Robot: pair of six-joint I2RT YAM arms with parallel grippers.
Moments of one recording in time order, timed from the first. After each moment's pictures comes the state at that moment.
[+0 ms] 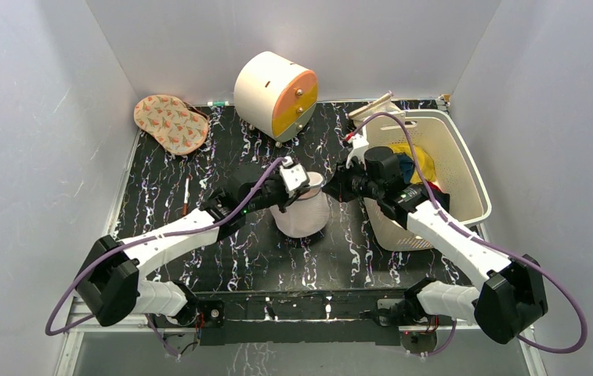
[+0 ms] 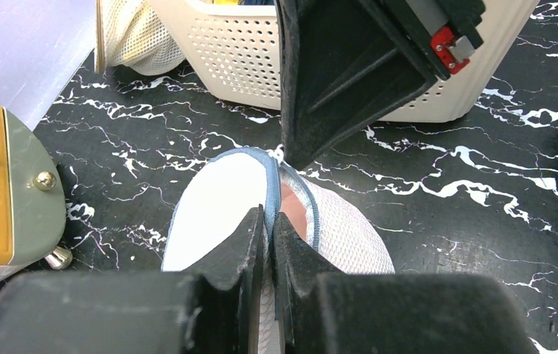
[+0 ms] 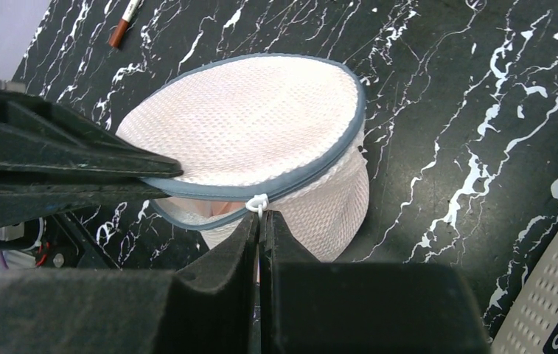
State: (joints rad) left arm -0.78 1.31 0.80 0.24 0.34 0.31; right arm 0.51 1.17 0.87 -0.18 -0.31 0.29
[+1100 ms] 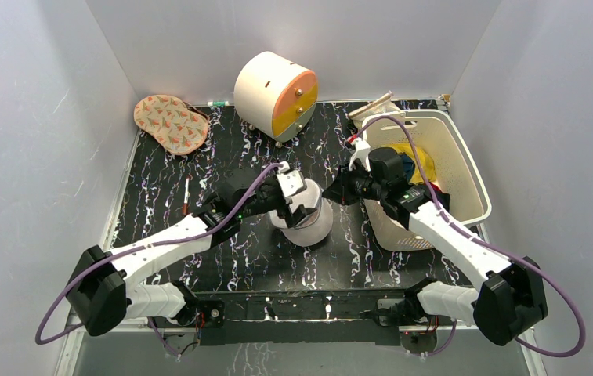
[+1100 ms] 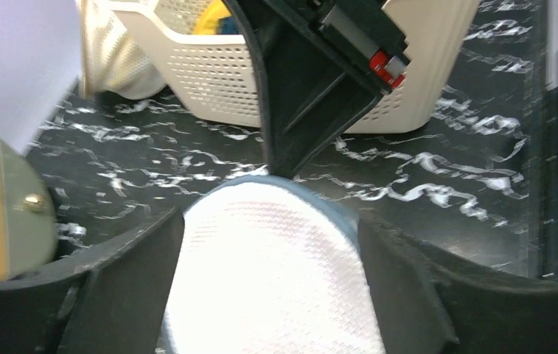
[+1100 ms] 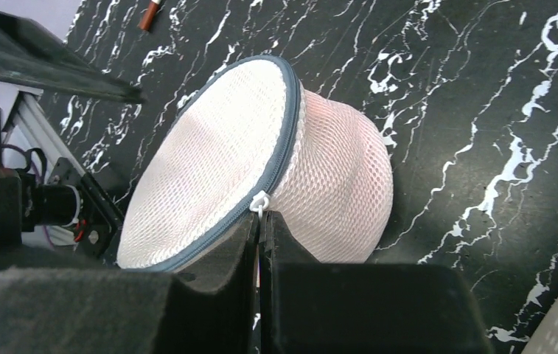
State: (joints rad) left arm -0.80 1.21 0.77 0.22 0.36 0.31; right arm 0.47 1.17 0.84 -0.19 -0.42 0.32
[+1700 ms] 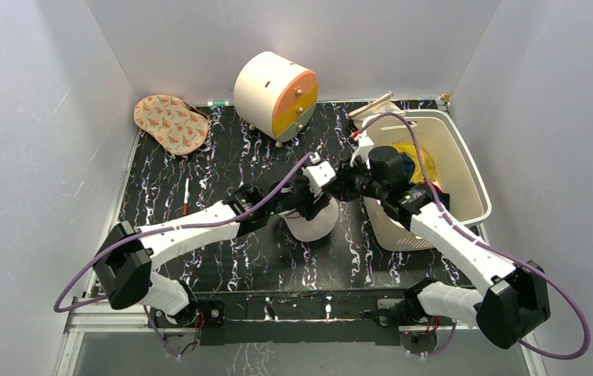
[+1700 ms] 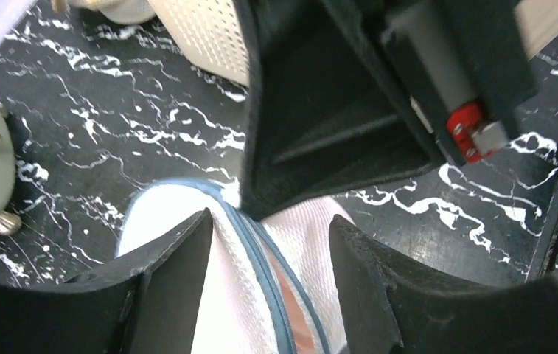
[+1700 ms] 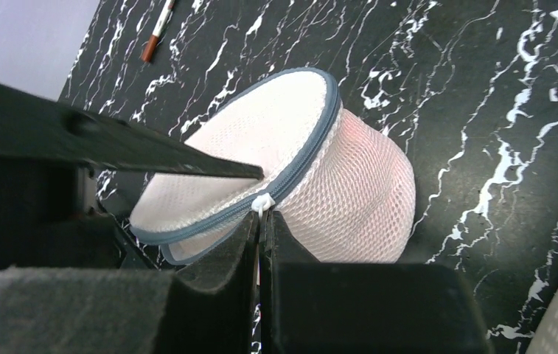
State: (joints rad) left arm -0.93 1.42 0.99 0.04 0.10 0.18; right arm 0.50 1.15 0.86 -0.19 -0.36 0.40
